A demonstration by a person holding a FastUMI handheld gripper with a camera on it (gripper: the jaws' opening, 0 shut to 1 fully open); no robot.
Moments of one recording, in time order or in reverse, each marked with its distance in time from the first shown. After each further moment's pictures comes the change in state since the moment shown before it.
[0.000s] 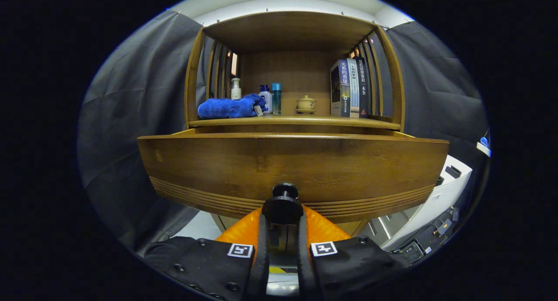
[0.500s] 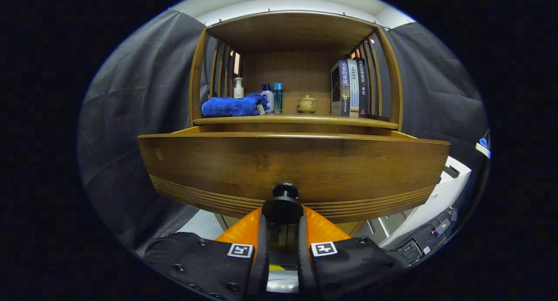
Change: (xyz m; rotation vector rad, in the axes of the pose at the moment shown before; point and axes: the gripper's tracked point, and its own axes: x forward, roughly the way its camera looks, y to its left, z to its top) arm -0.008 0.000 -0.006 0.003 0.014 0.003
